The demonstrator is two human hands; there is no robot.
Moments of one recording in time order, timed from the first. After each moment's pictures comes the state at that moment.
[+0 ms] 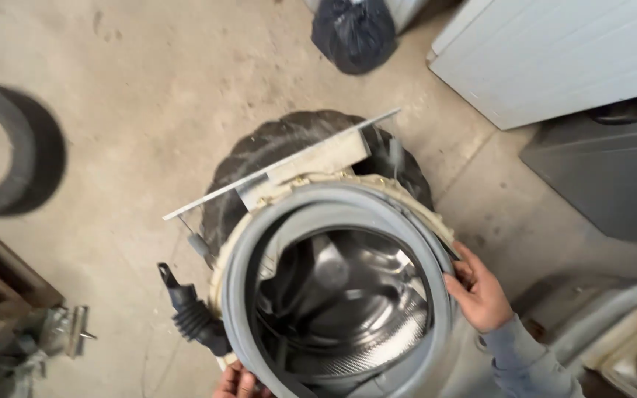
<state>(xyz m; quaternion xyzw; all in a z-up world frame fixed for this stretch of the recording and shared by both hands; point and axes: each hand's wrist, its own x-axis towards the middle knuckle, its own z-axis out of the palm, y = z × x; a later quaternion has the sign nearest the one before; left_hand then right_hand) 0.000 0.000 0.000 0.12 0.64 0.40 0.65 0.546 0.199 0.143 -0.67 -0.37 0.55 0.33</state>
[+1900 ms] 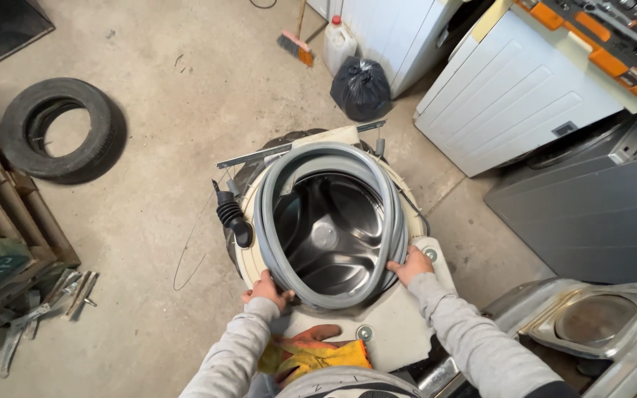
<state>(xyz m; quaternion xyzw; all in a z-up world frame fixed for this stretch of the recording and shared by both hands) 0.097 0.089 0.131 0.52 0.75 -0.05 0.41 0.478 0.121 0.192 -0.78 -0.54 0.32 0.02</state>
